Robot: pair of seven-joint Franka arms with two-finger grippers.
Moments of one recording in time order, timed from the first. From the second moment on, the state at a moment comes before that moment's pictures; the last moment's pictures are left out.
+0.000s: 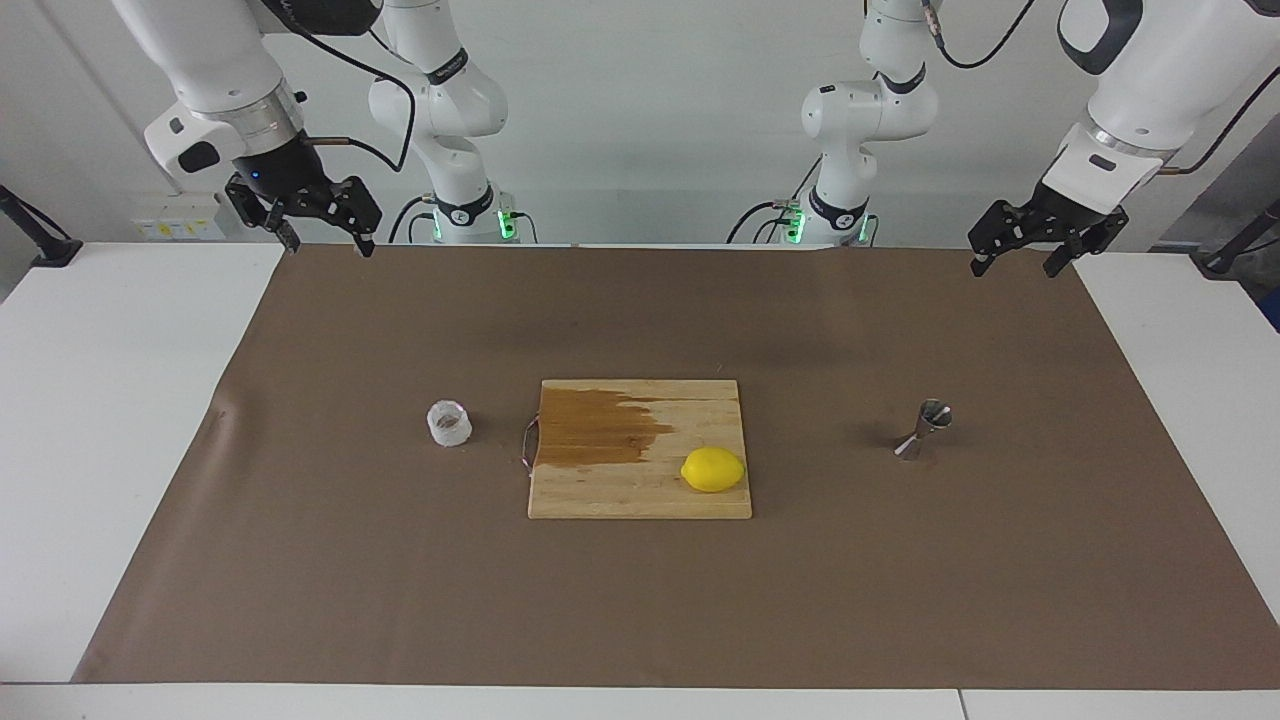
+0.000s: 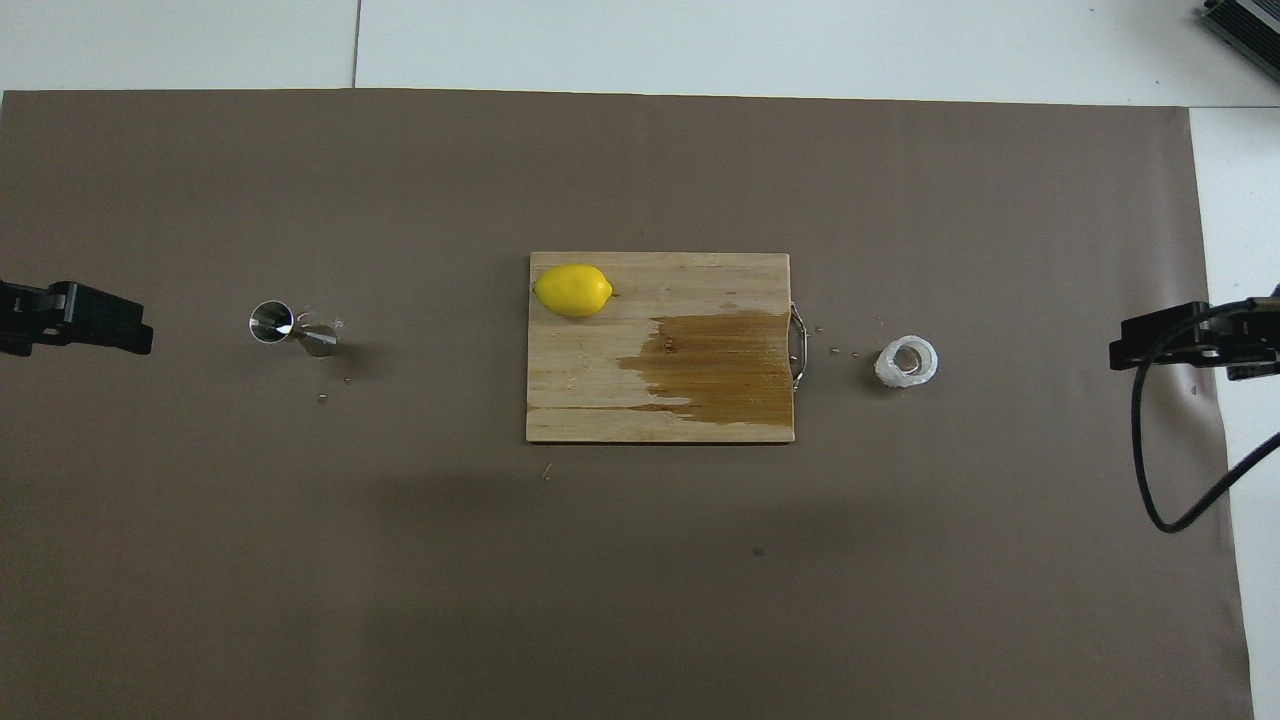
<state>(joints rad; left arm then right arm) 0.00 -0.02 -0.05 -1.57 -0.02 1.51 0.01 -0.07 -0.07 0.05 -1.62 0.03 1.52 0.08</state>
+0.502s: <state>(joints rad) 0.01 -0.02 -0.03 -1.57 -0.02 1.51 0.00 -0.07 -0.07 0.05 -1.62 0.03 1.52 0.08</state>
